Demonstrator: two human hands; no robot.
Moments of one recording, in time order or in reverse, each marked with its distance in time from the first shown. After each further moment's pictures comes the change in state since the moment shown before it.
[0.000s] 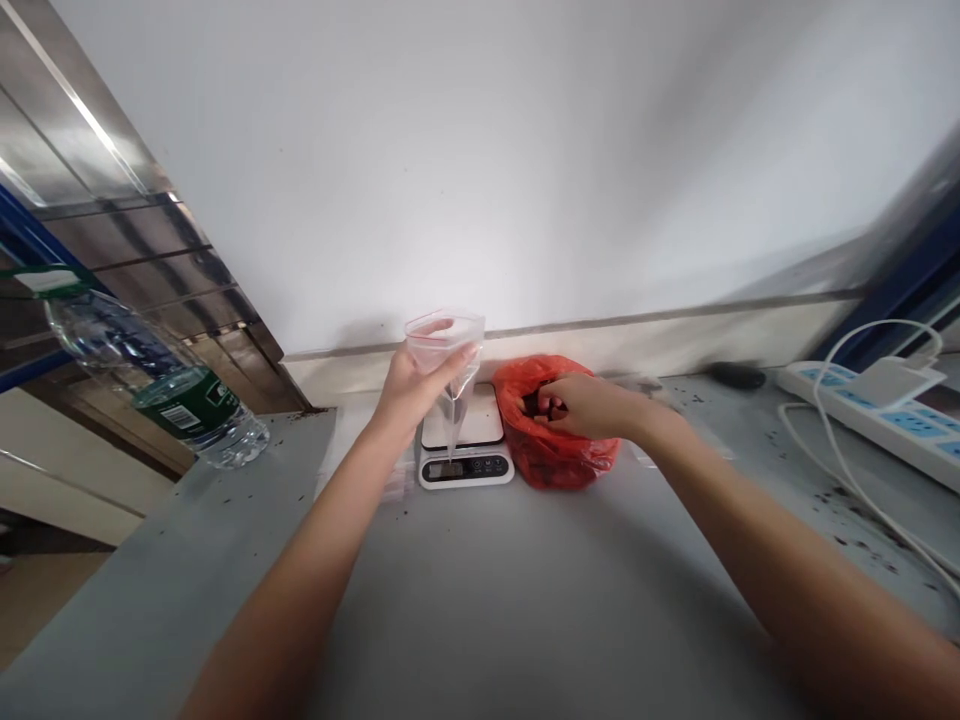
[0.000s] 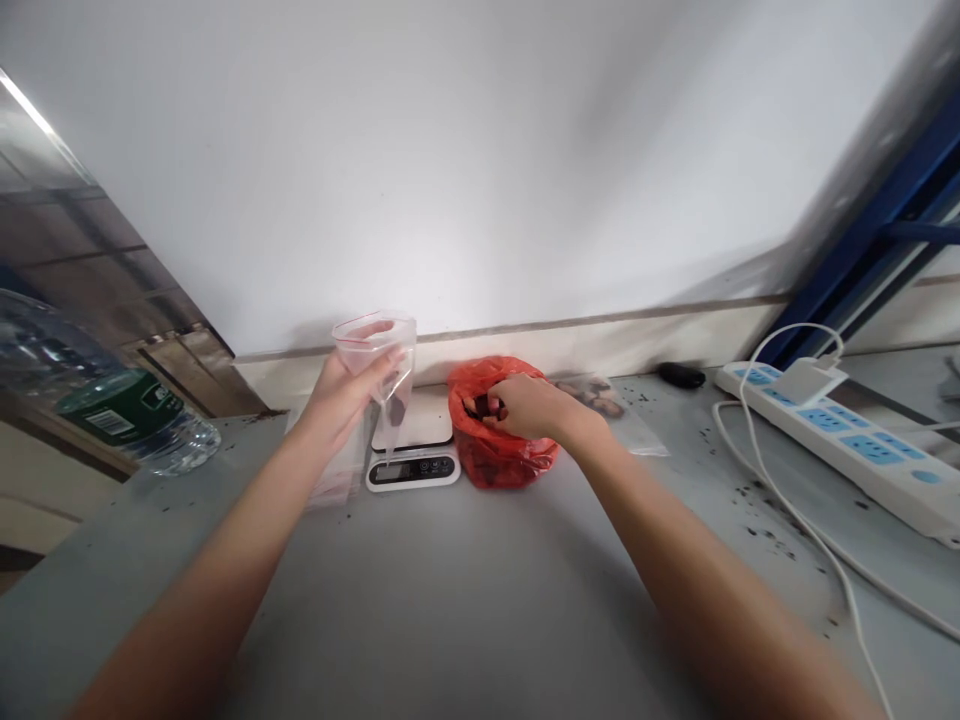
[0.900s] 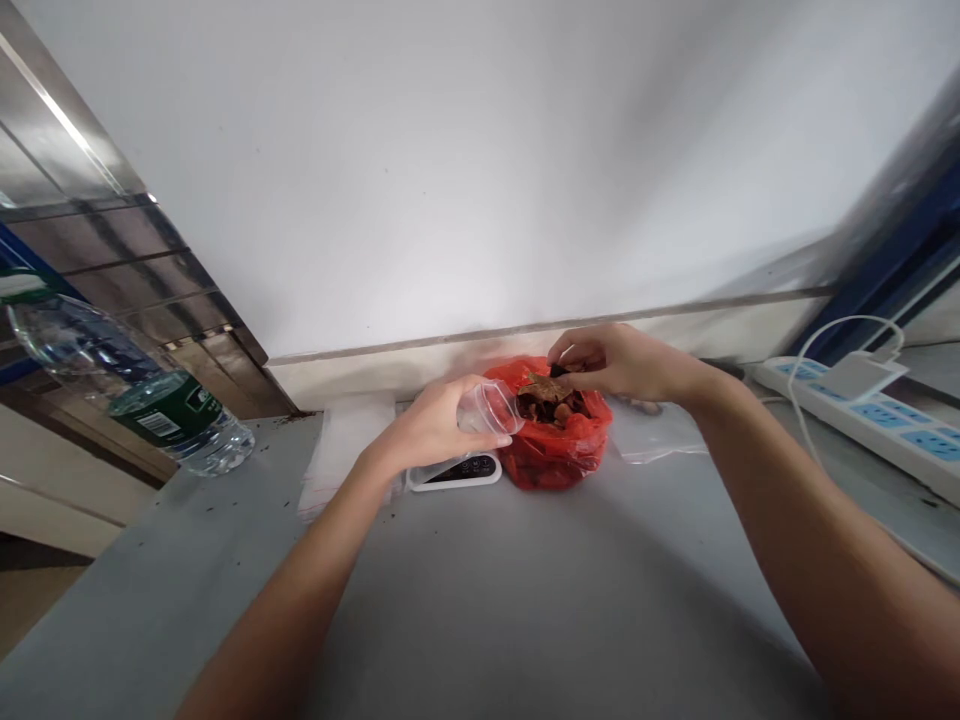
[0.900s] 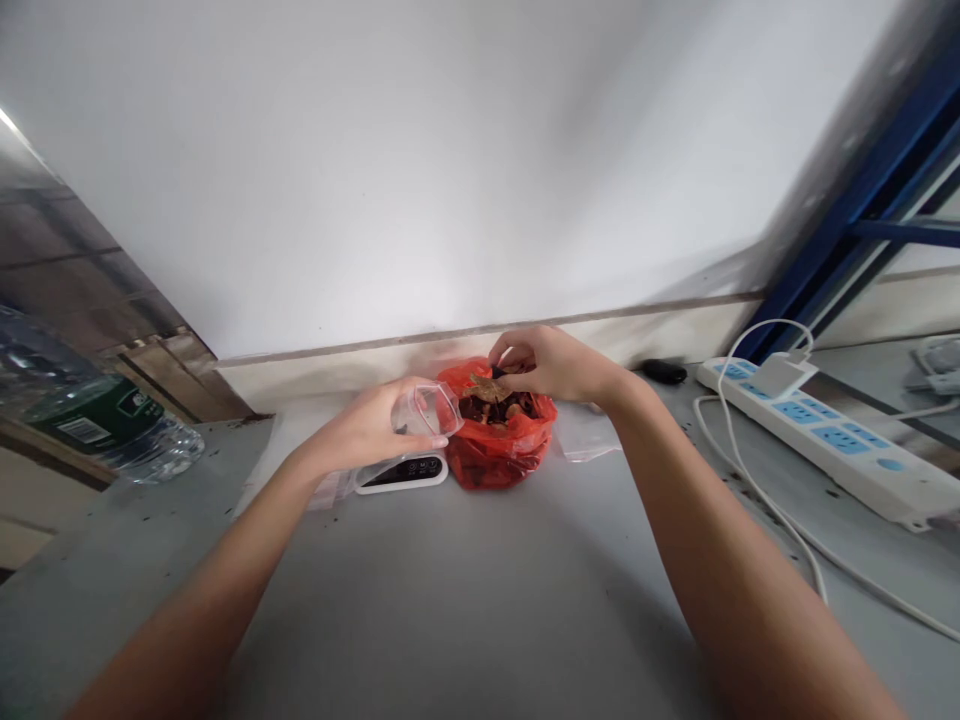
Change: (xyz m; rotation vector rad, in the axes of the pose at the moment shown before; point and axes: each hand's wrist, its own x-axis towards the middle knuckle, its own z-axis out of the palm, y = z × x) left_hand -0.013 0.000 0.010 0.673 -0.473 0.055; right_hand -0.027 0.015 -0.047 0.367 0.153 0.030
